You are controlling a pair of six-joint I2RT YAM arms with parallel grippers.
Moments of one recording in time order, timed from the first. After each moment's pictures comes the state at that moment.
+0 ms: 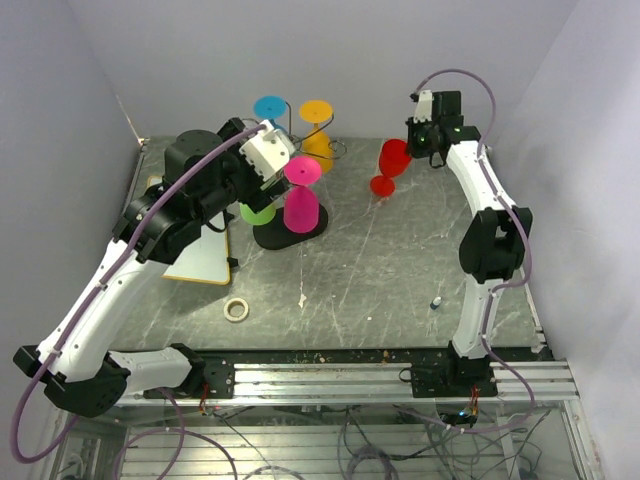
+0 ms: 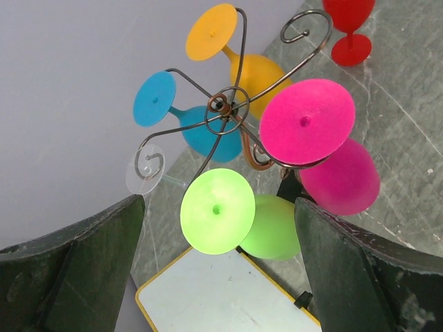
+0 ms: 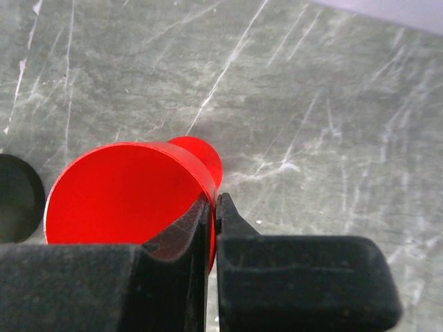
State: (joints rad) left arm -0.66 1.19 1.61 -0.67 -0.11 0.56; right arm 0.10 2.12 2.02 -0.61 -0.17 -0.10
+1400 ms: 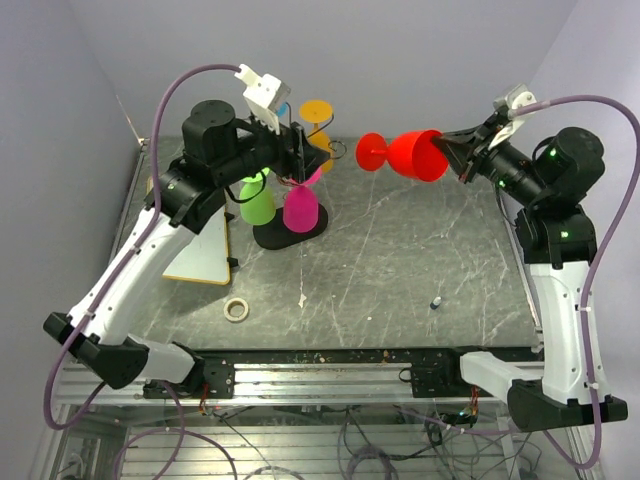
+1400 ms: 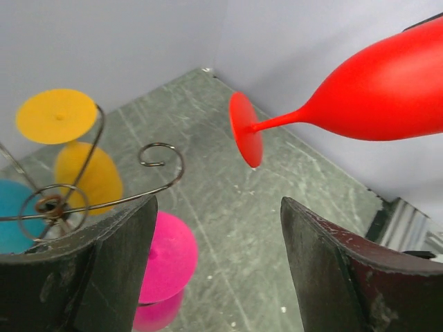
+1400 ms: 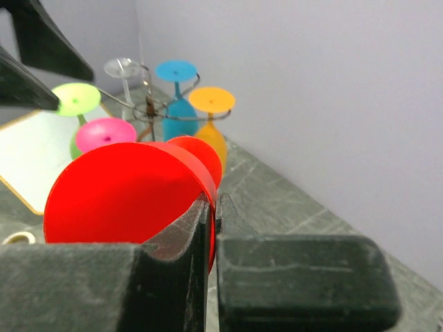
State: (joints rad) left arm -0.59 1.34 1.67 -0.40 0.29 -0.14; right arm 0.10 1.09 1.55 -0.42 -0.63 -0.14
